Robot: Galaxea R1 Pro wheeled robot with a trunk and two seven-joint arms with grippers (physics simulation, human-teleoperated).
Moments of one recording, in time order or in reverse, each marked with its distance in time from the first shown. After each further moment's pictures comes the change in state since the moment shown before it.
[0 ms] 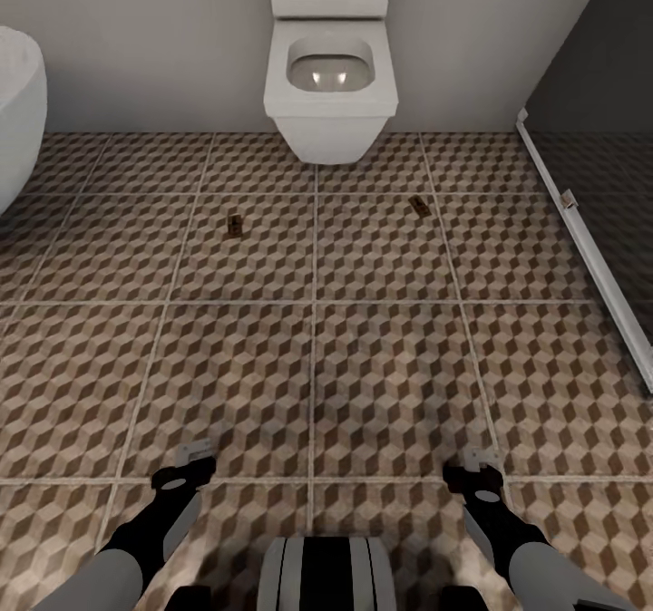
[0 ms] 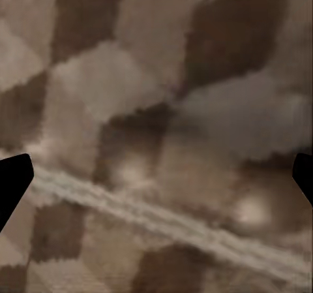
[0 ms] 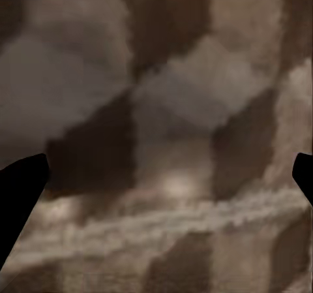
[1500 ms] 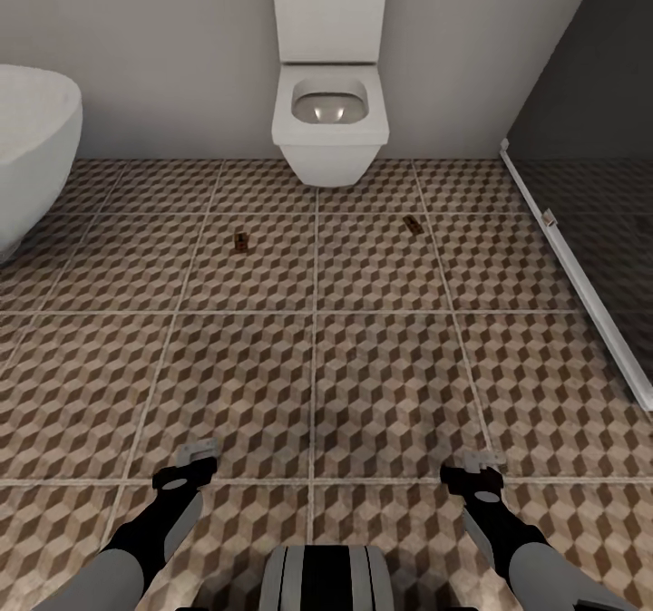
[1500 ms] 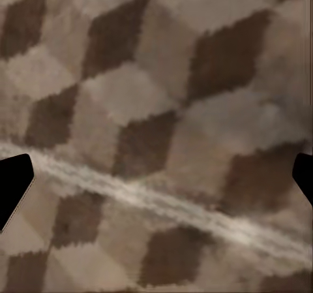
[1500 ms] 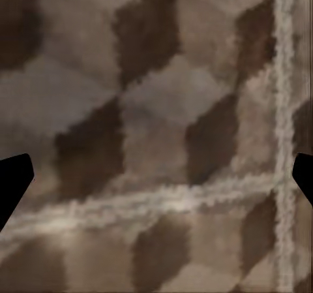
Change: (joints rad) left arm 0.000 -0.003 -0.002 0.000 0.000 0.001 -0.001; right arm 0.001 0.000 0.000 0.002 0.000 0.008 0.000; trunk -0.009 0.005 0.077
